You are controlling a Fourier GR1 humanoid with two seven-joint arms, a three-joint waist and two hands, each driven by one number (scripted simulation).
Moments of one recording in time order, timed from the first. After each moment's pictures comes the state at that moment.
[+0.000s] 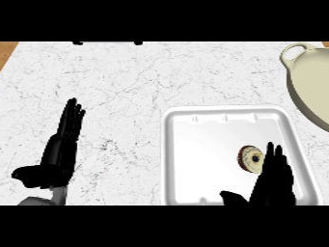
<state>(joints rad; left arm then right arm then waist) -0.03 0.28 -0.28 -1.55 0.26 0.37 -0.20 0.25 0.00 0.43 -1.83 1.36 -0.30 0.96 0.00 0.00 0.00</state>
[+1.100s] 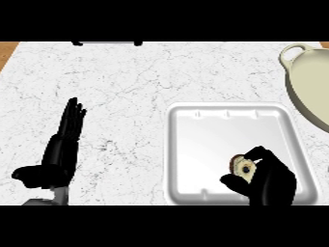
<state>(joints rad) -0.01 0.20 -0.21 -1.58 0.16 0.31 -0.14 0.14 -0.03 0.35 -1.69 1.44 -0.40 0.91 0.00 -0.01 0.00</state>
